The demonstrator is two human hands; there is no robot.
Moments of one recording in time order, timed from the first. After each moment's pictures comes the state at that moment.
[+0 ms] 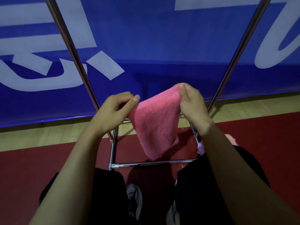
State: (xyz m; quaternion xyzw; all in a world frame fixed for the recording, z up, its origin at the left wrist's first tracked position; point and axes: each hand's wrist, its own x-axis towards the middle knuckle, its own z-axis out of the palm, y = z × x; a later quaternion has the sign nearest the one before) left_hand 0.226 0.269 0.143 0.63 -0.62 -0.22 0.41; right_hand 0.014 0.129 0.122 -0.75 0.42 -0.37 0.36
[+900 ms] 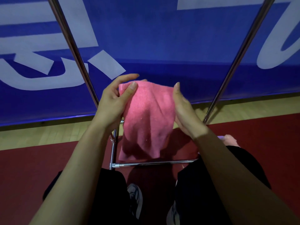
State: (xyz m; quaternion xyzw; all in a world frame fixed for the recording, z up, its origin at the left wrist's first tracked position) left_hand 0.214 0.258 0.154 0.58 -0.41 -0.34 0.62; right_hand 0.047 0.129 0.085 -0.55 0.36 -0.31 0.69
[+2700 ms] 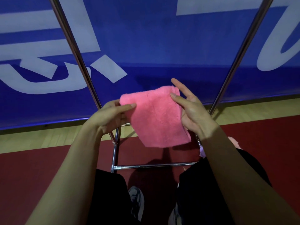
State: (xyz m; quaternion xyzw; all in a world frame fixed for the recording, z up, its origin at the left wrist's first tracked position) left_hand 0.257 0.253 0.122 0.59 -0.30 -0.55 0.51; right_hand 0.020 0.132 0.121 -0.41 0.22 -0.36 0.81
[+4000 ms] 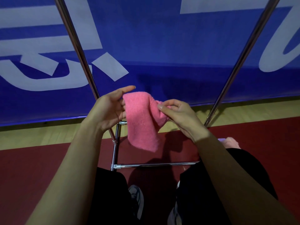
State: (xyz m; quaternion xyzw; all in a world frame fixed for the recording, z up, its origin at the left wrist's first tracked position) left_hand 0.256 0.260 0.141 0.51 -0.25 -0.56 0.60; right_hand 0.045 0.143 0.086 -0.57 0.37 -0.31 0.67
